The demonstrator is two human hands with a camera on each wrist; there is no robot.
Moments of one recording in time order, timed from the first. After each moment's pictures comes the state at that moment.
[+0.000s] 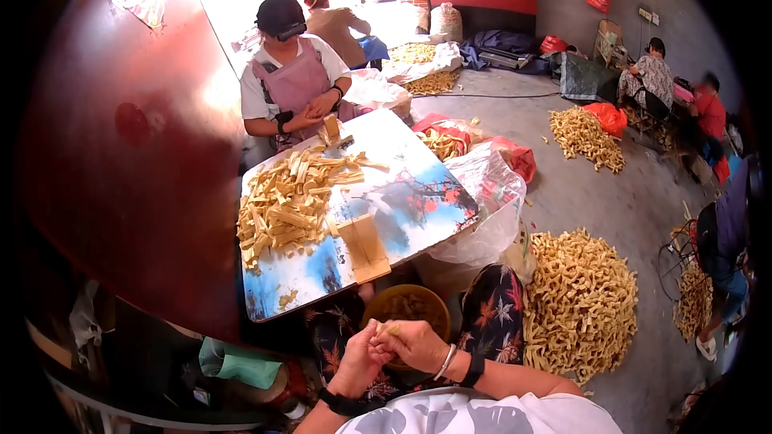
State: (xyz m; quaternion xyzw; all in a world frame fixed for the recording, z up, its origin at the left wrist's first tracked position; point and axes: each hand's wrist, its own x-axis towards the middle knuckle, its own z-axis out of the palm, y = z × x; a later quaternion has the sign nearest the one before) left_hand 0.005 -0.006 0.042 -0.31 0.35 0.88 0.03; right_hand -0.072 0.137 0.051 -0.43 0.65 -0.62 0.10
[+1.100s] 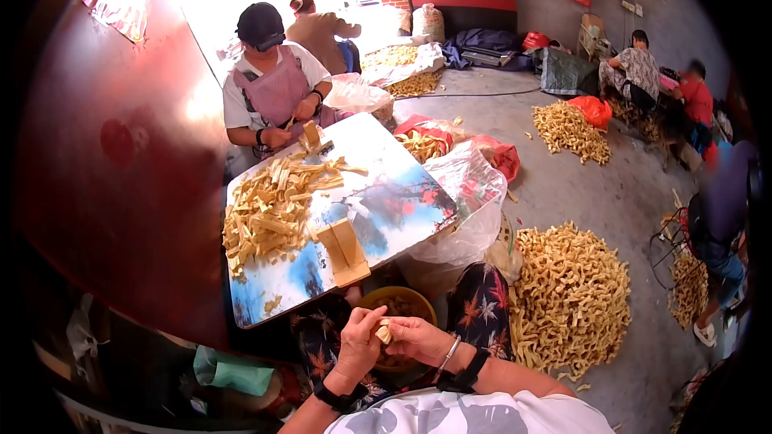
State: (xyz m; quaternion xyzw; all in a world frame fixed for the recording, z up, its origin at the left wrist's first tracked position) left_hand -0.017 0.019 0.074 0.01 0.90 0.39 -0.19; right_hand -0.088 0.167 0.020 -0.11 0.27 -0.79 0.54
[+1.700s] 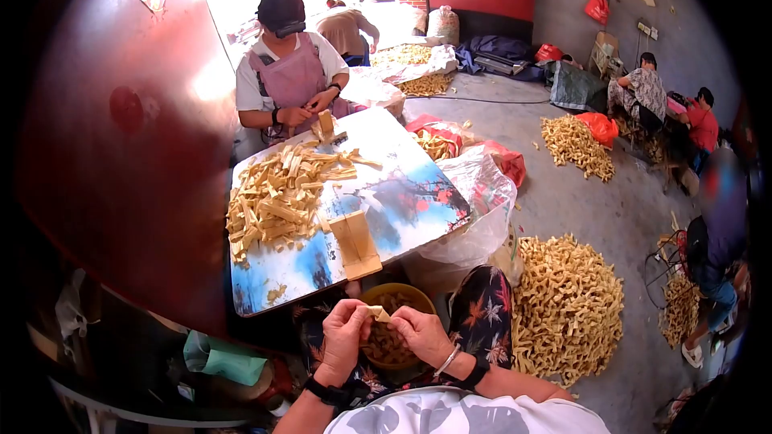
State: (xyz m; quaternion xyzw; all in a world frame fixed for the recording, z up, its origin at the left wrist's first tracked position) left_hand -0.013 -0.013 0.067 -0.16 0.60 0.77 -0.13; right_hand -0.080 0.154 0.053 -0.26 0.71 -0.63 0.18
